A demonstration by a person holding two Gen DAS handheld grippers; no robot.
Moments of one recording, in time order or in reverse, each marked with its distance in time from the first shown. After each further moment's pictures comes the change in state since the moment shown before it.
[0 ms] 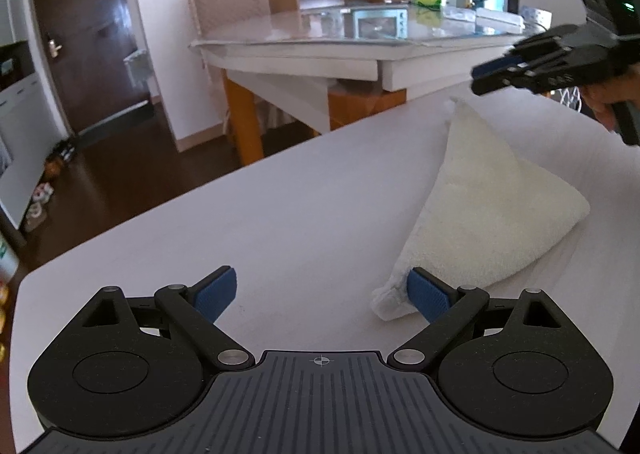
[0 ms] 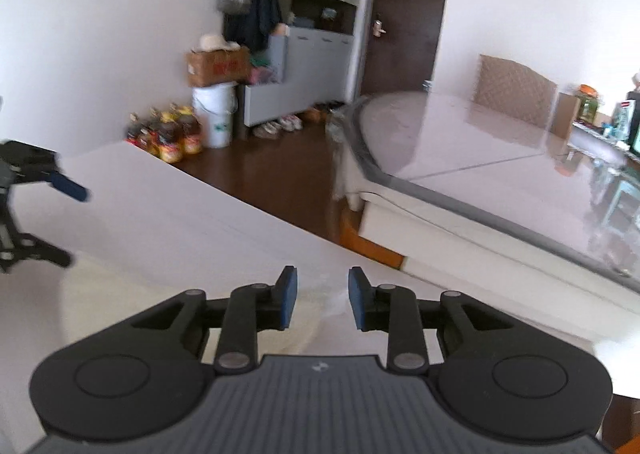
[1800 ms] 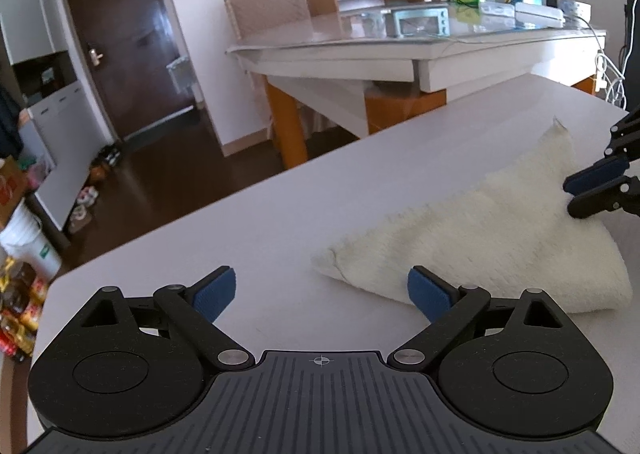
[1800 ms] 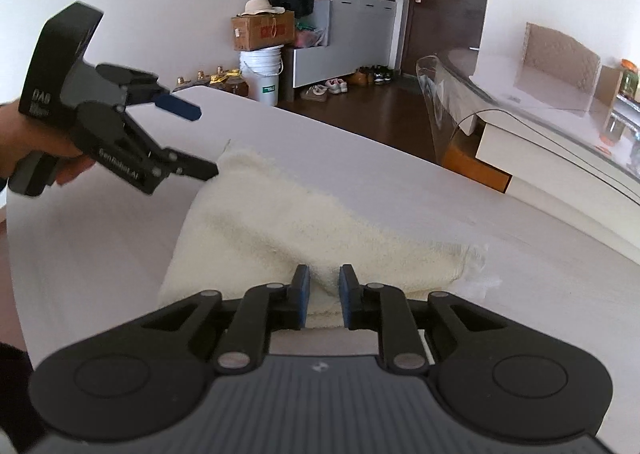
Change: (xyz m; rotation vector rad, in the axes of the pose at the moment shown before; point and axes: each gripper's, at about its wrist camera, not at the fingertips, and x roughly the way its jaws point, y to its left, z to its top) left arm 0.008 -0.014 0.003 -0.026 -0.014 0.157; right arm -0.020 0.083 -0.039 0.018 0.097 0.068
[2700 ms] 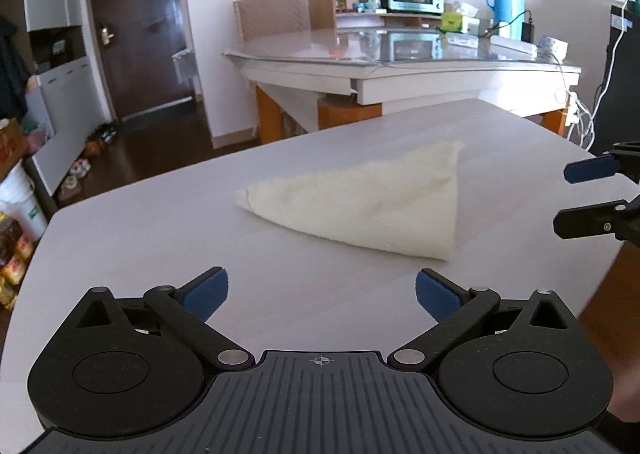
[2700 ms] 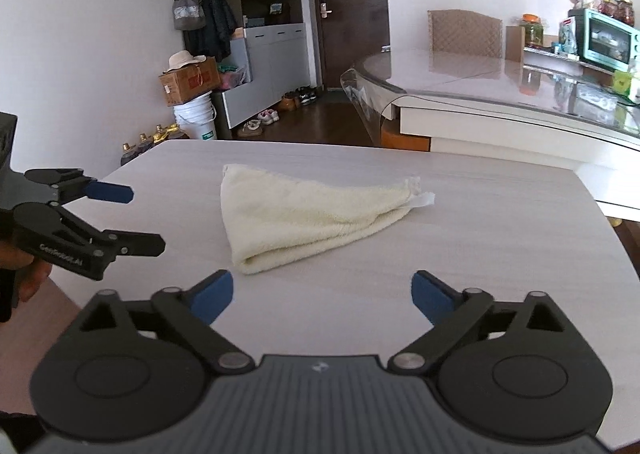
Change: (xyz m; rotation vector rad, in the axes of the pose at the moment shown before) left arm -0.109 -0.070 -0.038 -0.110 -0.027 -0.037; right arm -0.100 0.043 -0.045 0.275 -0.093 -0.158
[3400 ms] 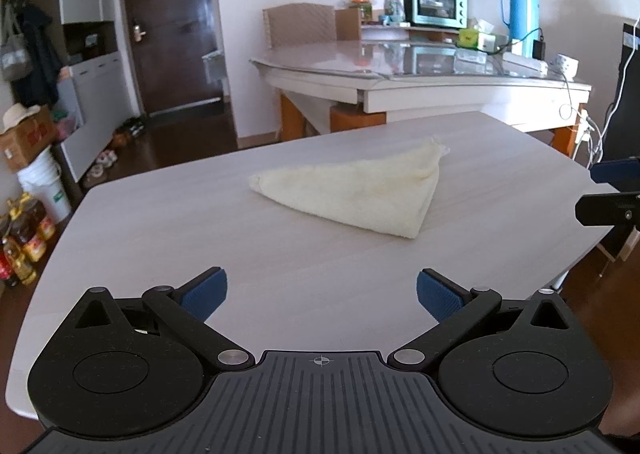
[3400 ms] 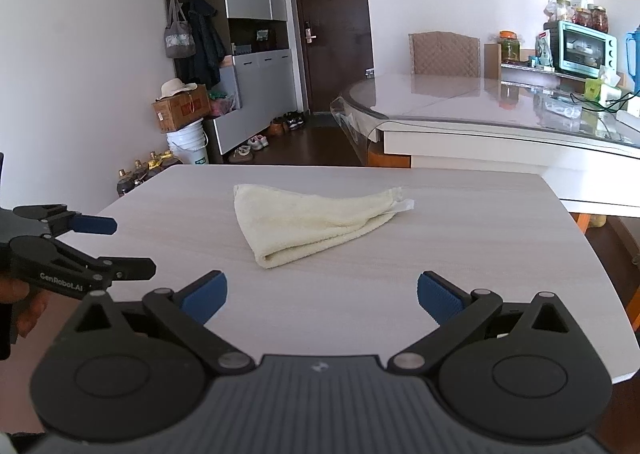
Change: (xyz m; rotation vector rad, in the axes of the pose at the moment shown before) left arm -0.053 -0.024 -0.017 -0.071 -0.026 0.071; right arm -0.060 0.011 -0.014 0.032 -0.072 -0.022
